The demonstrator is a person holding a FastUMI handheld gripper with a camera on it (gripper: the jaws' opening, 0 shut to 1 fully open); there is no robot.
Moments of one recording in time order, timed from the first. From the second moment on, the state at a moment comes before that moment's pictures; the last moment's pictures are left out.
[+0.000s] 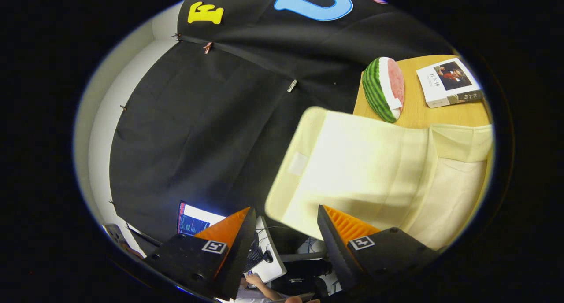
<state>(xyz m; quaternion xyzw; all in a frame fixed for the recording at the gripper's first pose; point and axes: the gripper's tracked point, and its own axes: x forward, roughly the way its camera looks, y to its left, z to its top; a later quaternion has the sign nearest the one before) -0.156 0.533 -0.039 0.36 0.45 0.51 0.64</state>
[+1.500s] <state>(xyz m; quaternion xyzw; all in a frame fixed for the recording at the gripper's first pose) -0.114 0.121 -0.329 0.01 0.47 0.24 0.85</state>
